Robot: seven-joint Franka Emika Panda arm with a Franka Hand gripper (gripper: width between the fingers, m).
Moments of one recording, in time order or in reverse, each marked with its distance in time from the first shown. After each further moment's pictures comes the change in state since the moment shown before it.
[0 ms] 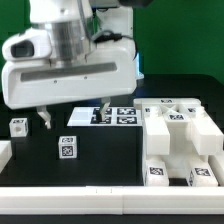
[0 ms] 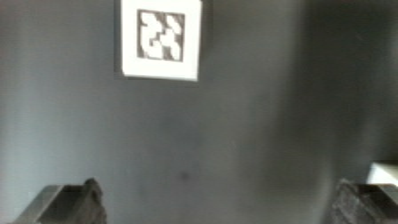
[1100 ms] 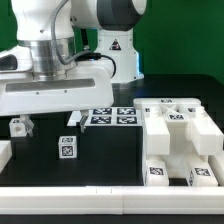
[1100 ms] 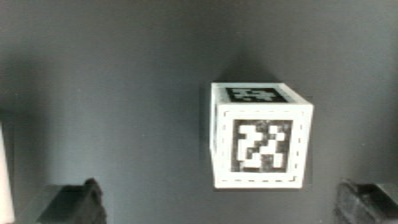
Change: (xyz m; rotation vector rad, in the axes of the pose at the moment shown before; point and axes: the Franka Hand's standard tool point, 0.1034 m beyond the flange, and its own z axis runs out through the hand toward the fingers) arm -0.027 0.026 0.019 -0.036 0.057 0.077
